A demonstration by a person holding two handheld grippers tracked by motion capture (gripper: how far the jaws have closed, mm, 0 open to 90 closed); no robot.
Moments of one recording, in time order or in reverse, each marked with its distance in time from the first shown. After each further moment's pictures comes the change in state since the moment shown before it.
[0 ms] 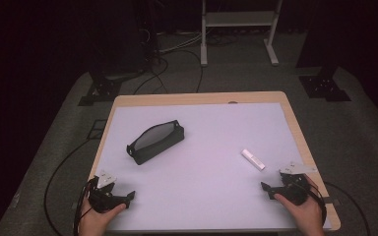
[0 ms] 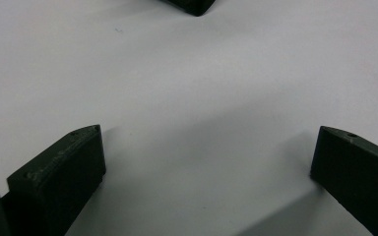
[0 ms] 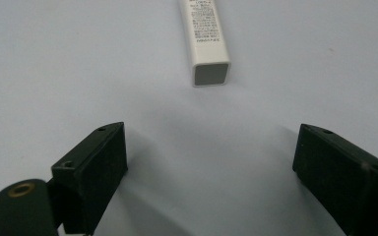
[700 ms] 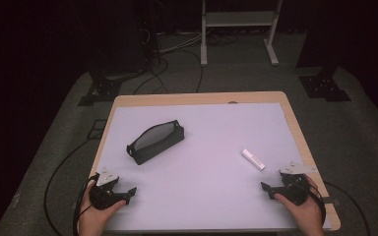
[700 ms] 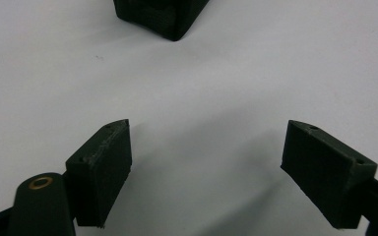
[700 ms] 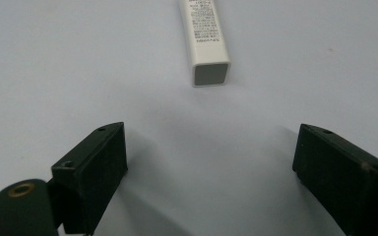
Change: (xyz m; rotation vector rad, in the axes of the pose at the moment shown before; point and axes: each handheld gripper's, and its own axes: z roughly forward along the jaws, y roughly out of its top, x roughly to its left) left arm -0.002 0.011 -0.004 -0.026 -0.063 0.022; right arm 0.000 0.000 0.000 -0.001 0.001 0.001
